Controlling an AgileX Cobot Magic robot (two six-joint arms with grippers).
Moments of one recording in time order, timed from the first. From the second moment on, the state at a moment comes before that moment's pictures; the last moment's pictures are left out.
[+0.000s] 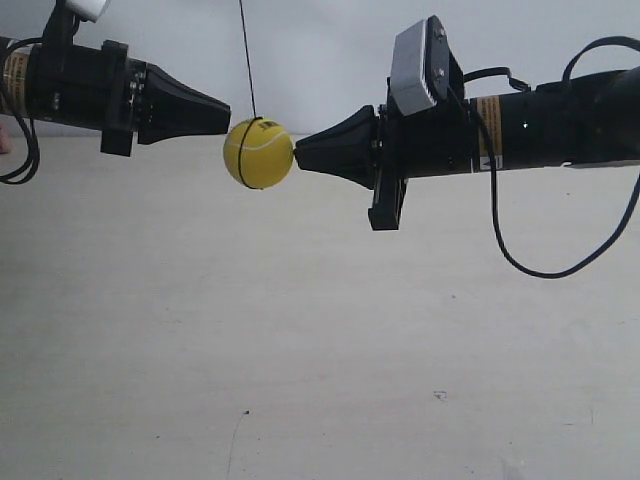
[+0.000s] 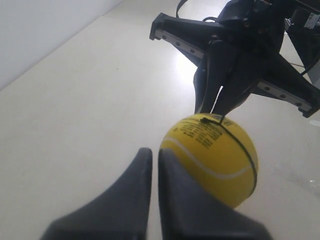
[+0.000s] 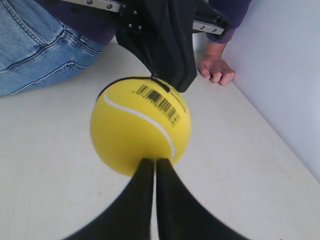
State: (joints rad) left arm -0.02 1.87 -1.27 1.75 -1.22 -1.25; right arm 0.28 1.88 -1.12 -1.43 -1.08 0.70
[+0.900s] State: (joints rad) left arm -0.06 1.87 -1.27 1.75 -1.22 -1.25; right arm 0.29 1.88 -1.12 -1.41 -1.08 0.69
